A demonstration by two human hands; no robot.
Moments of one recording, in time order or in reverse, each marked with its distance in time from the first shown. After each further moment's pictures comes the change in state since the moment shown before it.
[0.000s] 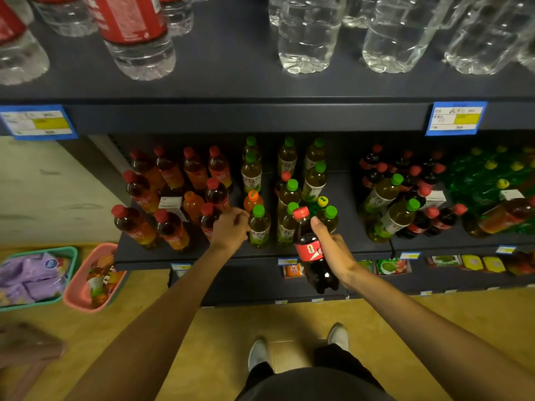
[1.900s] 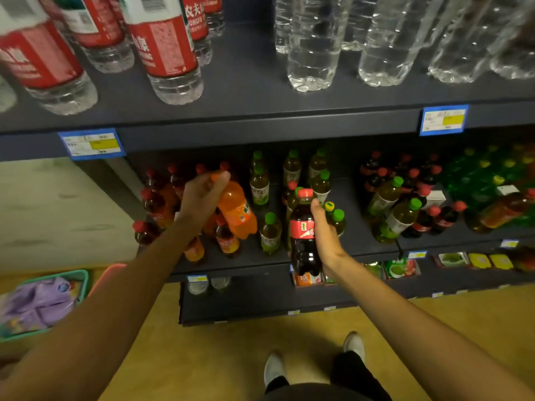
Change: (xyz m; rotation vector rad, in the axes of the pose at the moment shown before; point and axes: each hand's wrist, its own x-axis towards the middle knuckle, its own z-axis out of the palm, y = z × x) left_hand 0.005 0.049 -0.108 -0.125 0.090 0.234; right_hand -0.004 -0.026 0.056 0.280 0.162 -0.016
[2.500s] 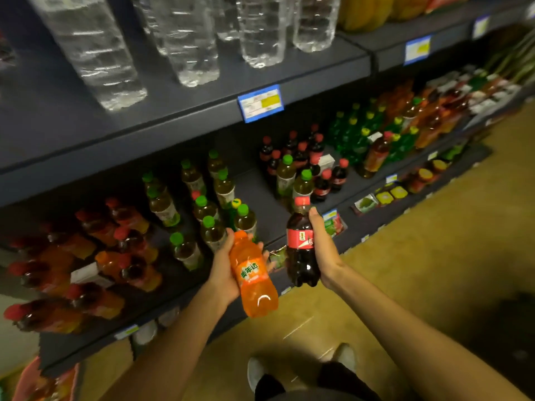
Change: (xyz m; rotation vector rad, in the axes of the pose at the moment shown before) left_hand -0.105 -0.001 0.209 -0.893 -0.602 -0.889; right_hand -0.054 0.034 -0.161 0.277 0.296 0.026
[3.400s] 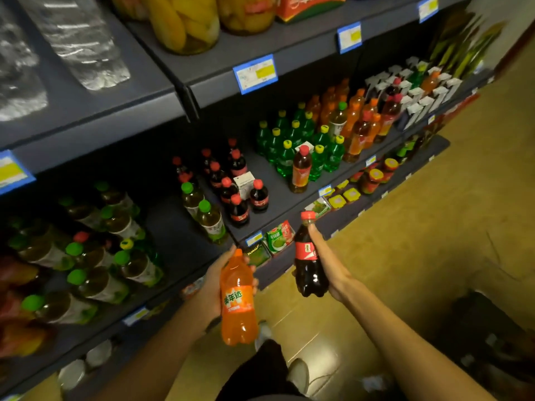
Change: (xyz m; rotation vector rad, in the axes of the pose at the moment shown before) left_hand 0.132 -0.118 0.191 0.182 -0.196 -0.205; right_hand 0.079 -0.078 -0.275 -0.016 0.056 0.058
